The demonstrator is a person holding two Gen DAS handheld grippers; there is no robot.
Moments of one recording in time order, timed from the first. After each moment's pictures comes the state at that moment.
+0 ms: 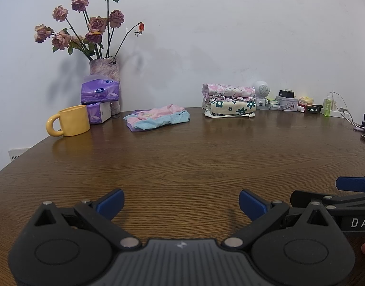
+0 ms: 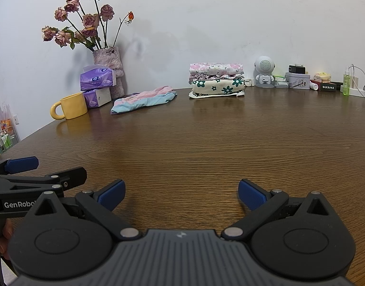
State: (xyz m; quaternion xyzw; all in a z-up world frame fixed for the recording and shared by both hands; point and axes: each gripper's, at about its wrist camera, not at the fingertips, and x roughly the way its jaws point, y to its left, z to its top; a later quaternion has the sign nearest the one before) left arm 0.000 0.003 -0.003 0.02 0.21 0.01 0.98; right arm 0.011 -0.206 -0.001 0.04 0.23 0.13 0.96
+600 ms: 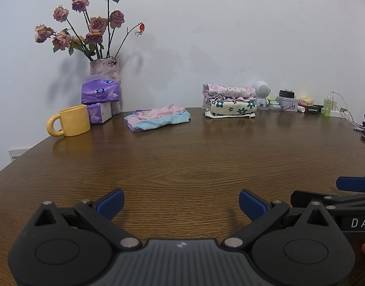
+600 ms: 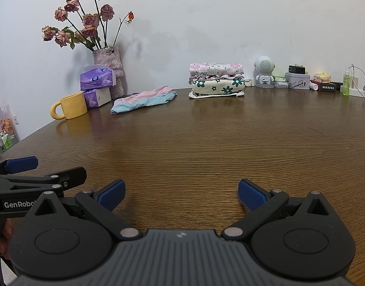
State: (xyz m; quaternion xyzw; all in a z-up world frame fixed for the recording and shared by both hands) left arm -0.001 0.002 -0.003 0.02 0.20 0.01 0.98; right arm 0.011 -0.207 -0.001 0.04 0.23 0.13 0.96
